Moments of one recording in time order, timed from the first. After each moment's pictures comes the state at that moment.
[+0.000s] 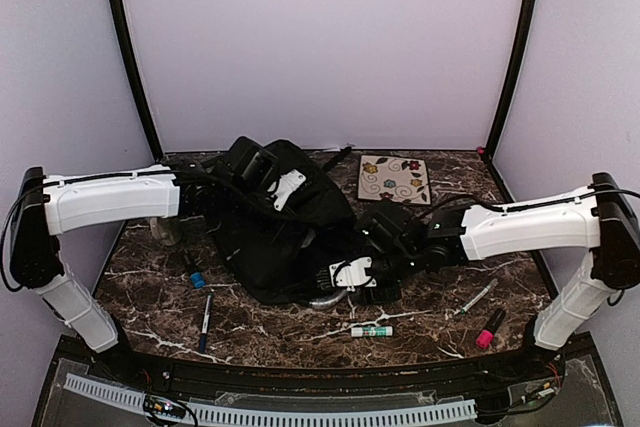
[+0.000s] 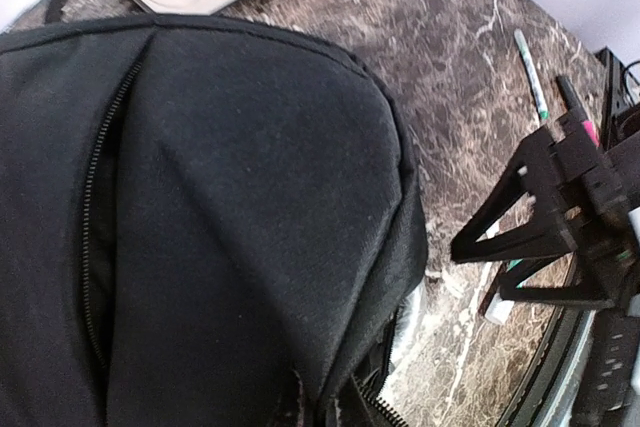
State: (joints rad) left arm -0.85 1.56 1.23 -0.49 0.16 -0.06; right arm 1.08 1.59 1.02 -0.43 -0.03 -0.72
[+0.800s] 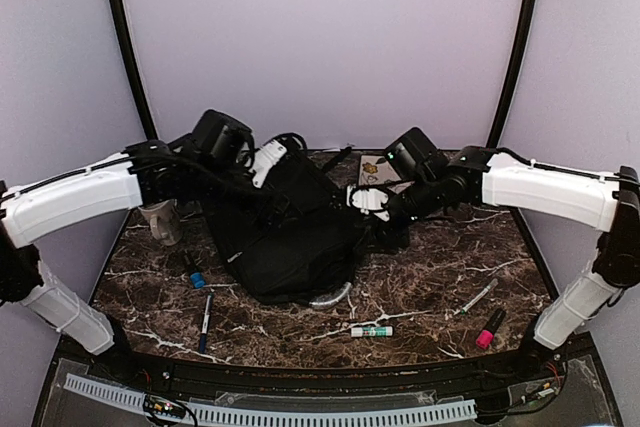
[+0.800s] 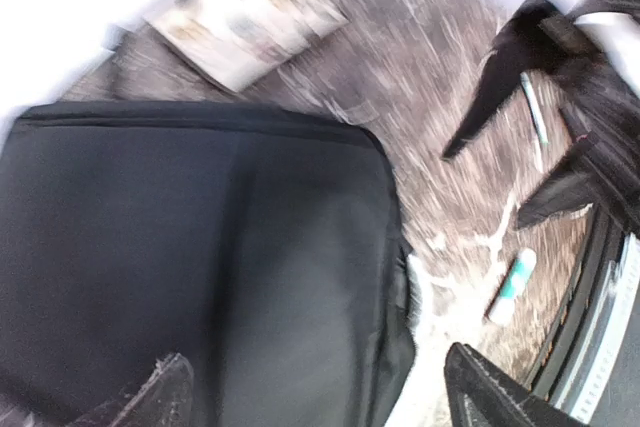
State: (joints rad) left arm -0.87 1.53 1.34 -0.61 0.07 -0.01; right arm 0.87 1.52 1.22 -0.67 -0.28 -0.63
